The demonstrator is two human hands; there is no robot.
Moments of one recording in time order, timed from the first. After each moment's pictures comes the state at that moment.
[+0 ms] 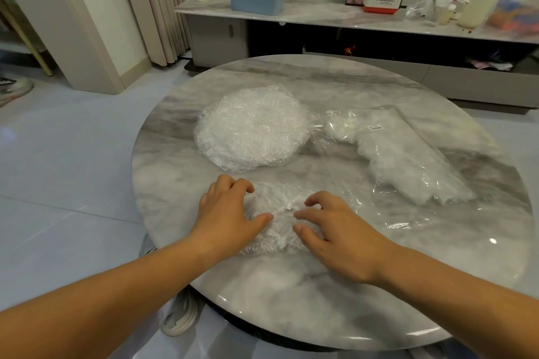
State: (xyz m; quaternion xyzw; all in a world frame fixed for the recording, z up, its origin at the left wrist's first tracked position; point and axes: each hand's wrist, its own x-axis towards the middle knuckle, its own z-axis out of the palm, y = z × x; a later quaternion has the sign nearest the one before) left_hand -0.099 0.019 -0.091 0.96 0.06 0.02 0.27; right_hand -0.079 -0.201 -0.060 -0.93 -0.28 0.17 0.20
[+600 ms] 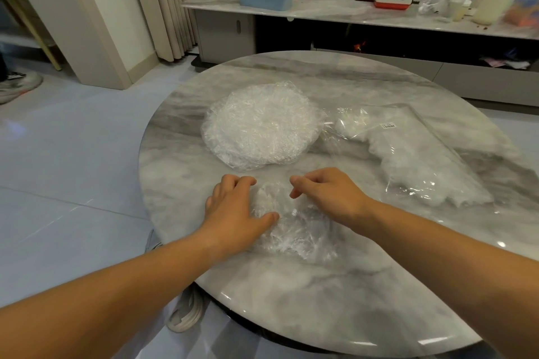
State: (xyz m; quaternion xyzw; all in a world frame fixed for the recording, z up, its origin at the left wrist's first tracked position) left_hand -0.094 0.022 -0.097 0.95 0.09 -0.01 0.31; right_hand -0.027 -0.165 -0.053 -0.87 -0.10 0.21 0.44
